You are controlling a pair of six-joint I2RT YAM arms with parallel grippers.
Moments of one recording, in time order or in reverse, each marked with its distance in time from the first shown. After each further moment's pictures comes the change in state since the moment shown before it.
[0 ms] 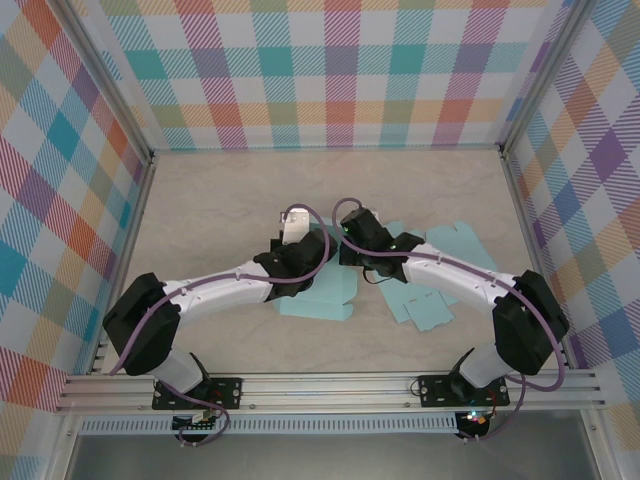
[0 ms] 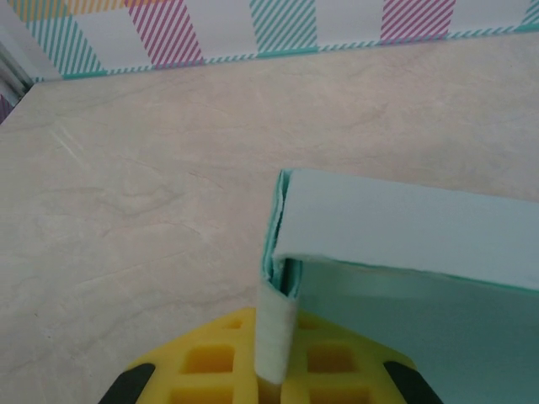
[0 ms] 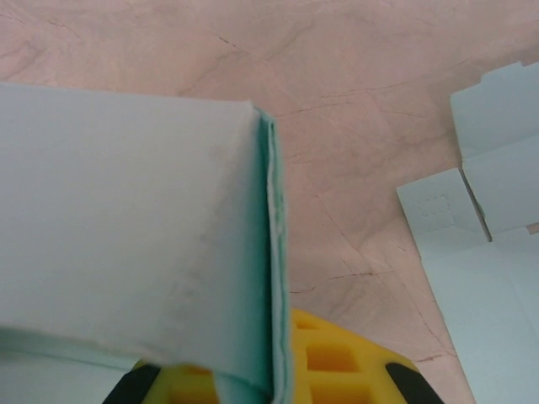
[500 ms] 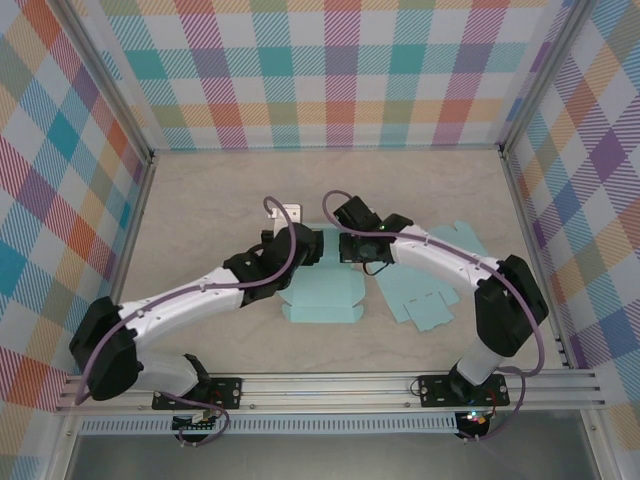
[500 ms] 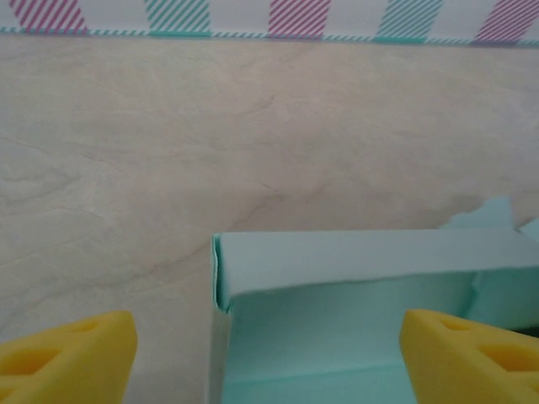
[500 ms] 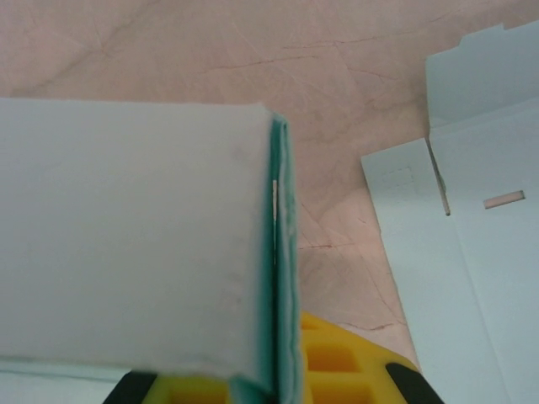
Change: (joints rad) left arm 0.019 -0.228 -0.036 -0.032 0.341 -0.007; right arm -0.046 0.142 0.205 -0.275 -0.048 -0.081
